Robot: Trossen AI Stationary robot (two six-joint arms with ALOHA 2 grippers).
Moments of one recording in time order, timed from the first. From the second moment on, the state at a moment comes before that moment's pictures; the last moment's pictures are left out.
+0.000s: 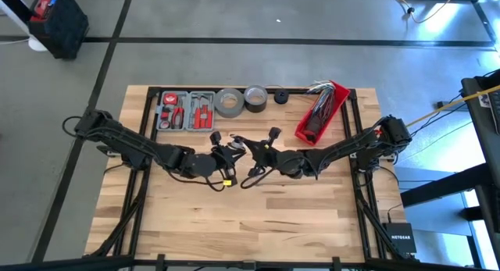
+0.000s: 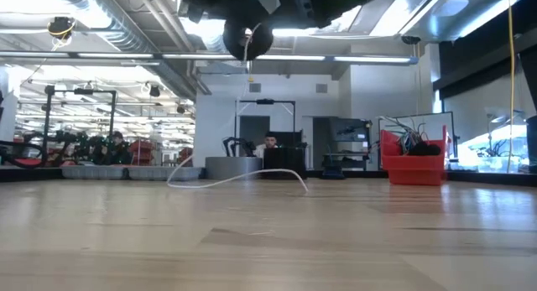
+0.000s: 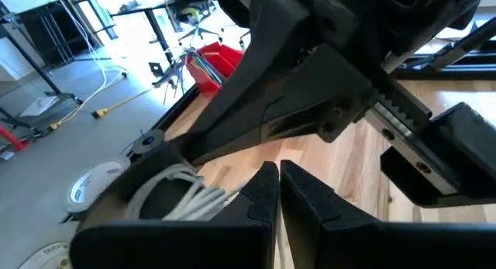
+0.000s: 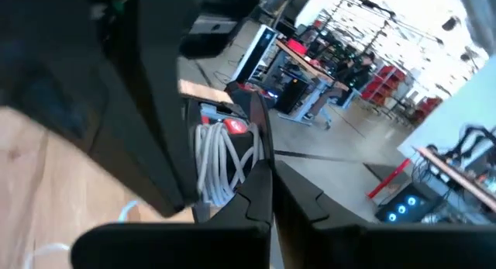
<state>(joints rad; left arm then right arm) -0.31 1.43 0.95 0.09 -0.75 -0.07 0.23 1.68 0.99 0.58 0.80 -0.39</state>
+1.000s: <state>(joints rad) -0.42 1.33 0.95 -0.10 -0.74 -0.05 0.26 1.68 1.05 0.60 0.88 -0.39</state>
